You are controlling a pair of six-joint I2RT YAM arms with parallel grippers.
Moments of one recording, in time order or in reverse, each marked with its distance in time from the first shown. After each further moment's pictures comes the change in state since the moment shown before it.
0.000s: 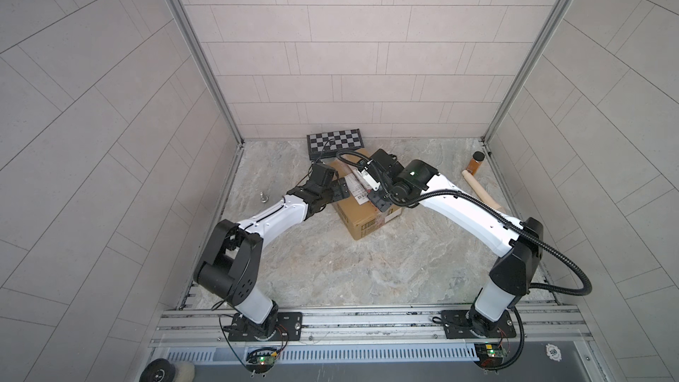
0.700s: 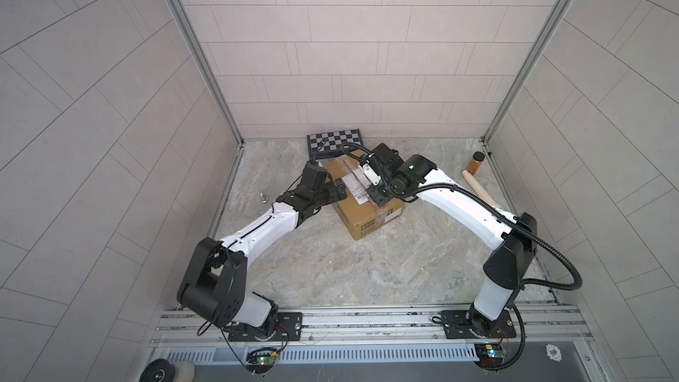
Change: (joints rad) left arm 0.005 -0.163 -0.064 0.002 0.074 0.004; right arm -0.053 0.026 0.017 0.023 -0.098 0.037
